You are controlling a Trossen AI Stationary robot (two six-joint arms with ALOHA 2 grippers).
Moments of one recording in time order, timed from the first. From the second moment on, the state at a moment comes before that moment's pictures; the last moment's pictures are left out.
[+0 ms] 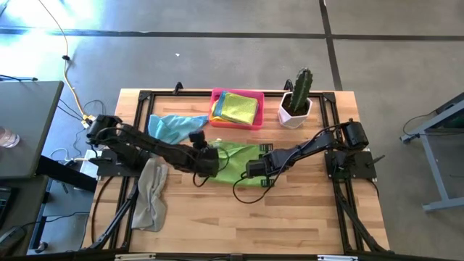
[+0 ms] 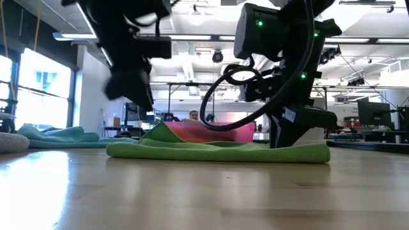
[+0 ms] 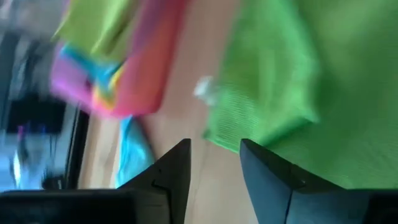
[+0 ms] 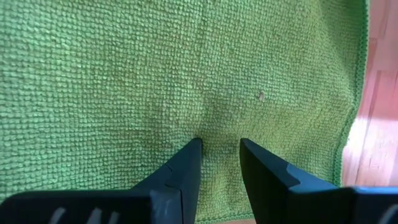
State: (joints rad) left arm -0.10 1.66 1.02 -0.70 -0.73 -0.22; right arm 0.18 1.88 1.10 -0.66 0.32 0.10
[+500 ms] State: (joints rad) left arm -0.10 1.63 0.89 -0.34 -0.52 0.06; right arm 0.18 1.88 1.10 -0.66 0.33 0.10
